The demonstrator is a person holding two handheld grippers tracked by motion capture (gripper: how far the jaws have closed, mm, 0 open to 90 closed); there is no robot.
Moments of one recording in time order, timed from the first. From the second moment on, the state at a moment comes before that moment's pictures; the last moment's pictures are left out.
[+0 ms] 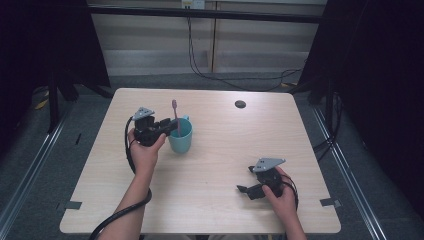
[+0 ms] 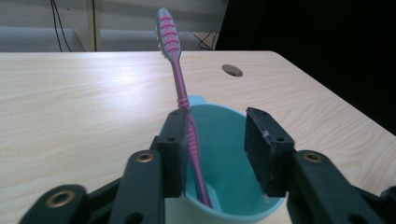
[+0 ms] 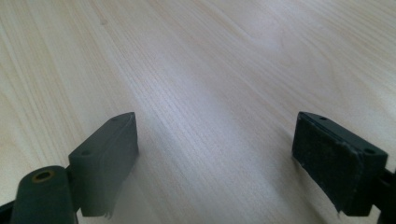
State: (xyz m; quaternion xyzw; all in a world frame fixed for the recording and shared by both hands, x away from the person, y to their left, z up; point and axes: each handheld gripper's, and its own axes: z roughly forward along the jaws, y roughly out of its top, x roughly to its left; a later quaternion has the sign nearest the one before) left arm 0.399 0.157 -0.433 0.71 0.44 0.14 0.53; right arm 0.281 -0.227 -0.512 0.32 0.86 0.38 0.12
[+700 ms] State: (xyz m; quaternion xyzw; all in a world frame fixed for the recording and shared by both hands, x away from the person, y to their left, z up) left arm 0.384 0.182 -0.439 0.72 0.45 0.13 0.51; right arm 0.281 -0.227 -0.512 0.32 0.86 0.38 0.12
